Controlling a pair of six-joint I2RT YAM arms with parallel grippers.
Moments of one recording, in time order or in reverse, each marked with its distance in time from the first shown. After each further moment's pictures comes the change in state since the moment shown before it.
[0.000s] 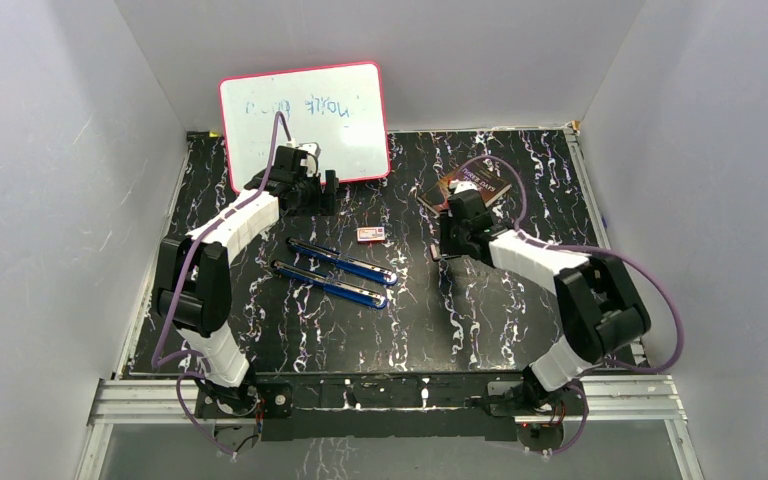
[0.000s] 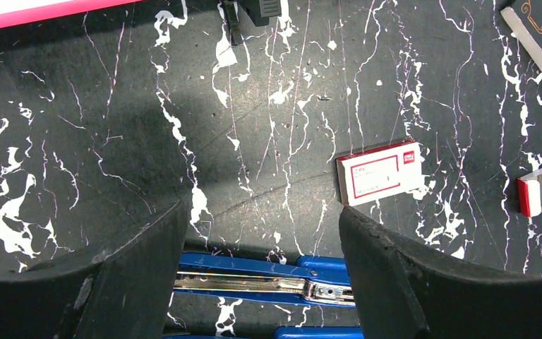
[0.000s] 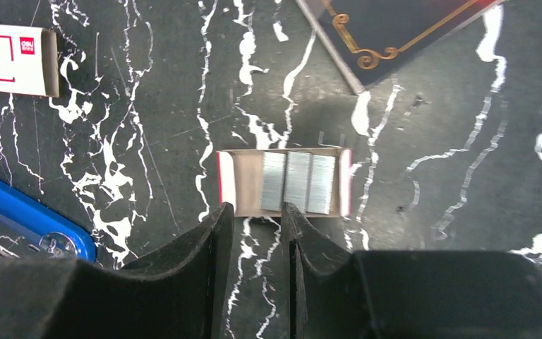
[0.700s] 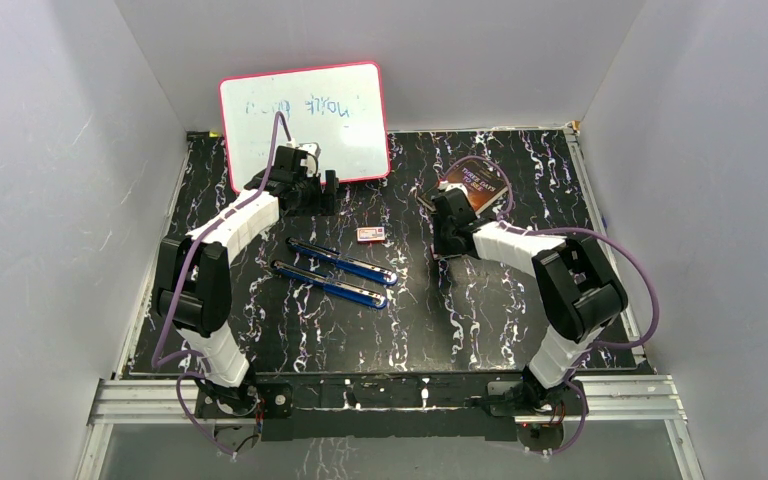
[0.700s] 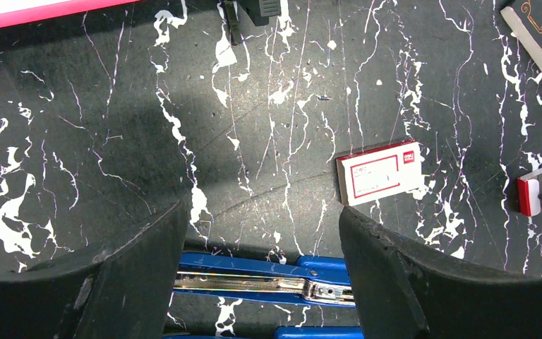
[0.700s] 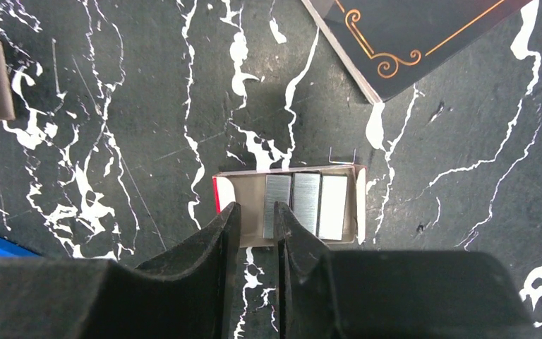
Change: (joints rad) left arm 0.000 0.000 -0.001 0.000 0.001 0.000; right arm 0.046 0.172 0.112 -0.048 0.068 0.047
